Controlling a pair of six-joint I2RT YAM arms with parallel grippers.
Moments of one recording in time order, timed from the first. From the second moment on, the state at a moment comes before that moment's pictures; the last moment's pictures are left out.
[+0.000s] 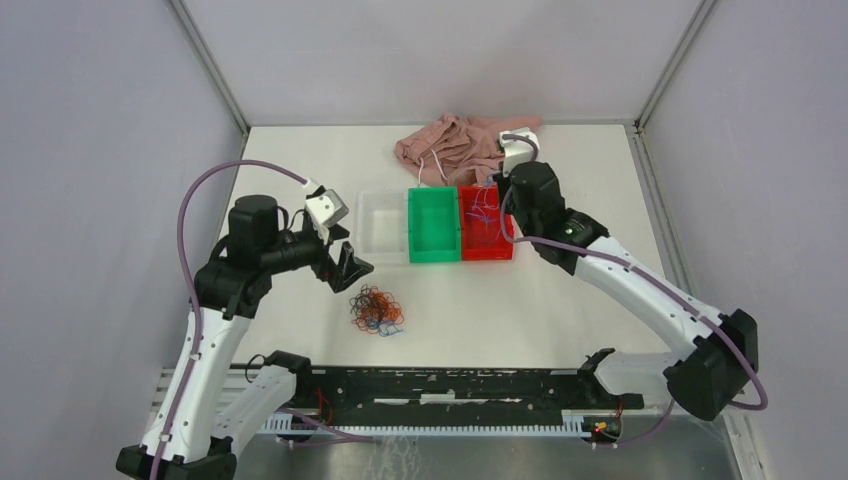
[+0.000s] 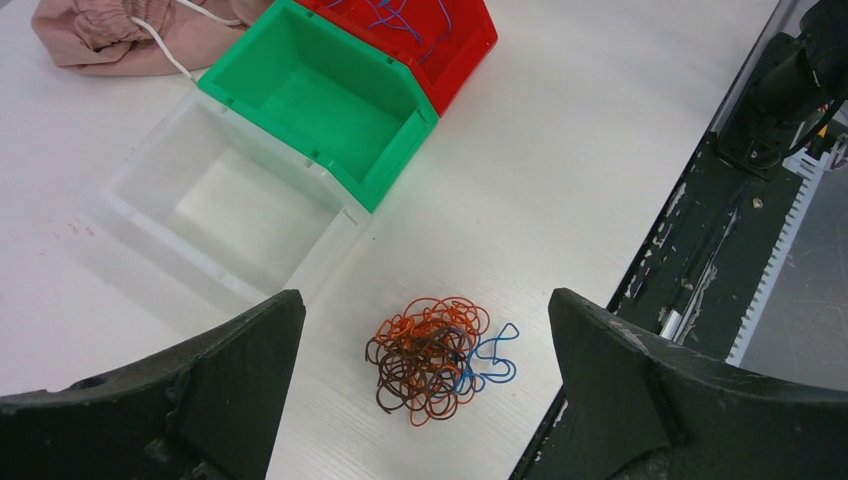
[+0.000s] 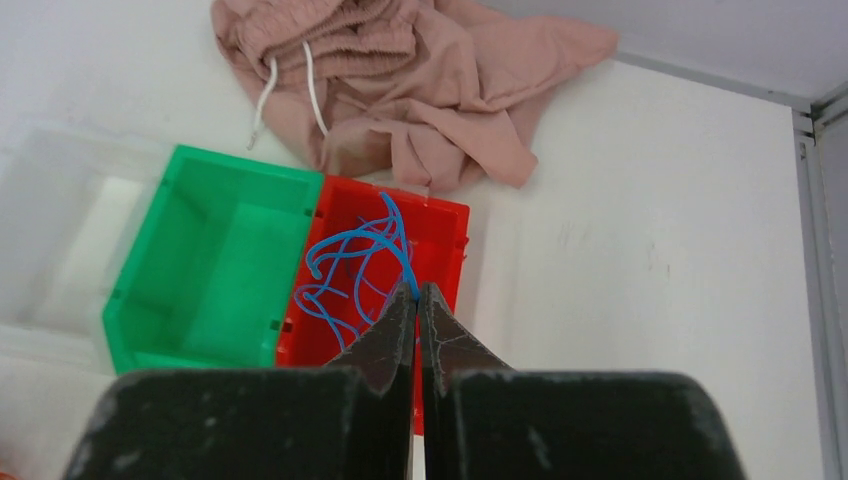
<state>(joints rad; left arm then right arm) -0.24 0.81 1.05 -0.80 0.68 0.32 0.65 1.22 1.10 -0.21 0.45 0.08</state>
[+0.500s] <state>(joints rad) -0.24 0.79 1.07 -0.79 0.66 0.32 0.65 1.55 1.13 -0.21 0.52 0.01</state>
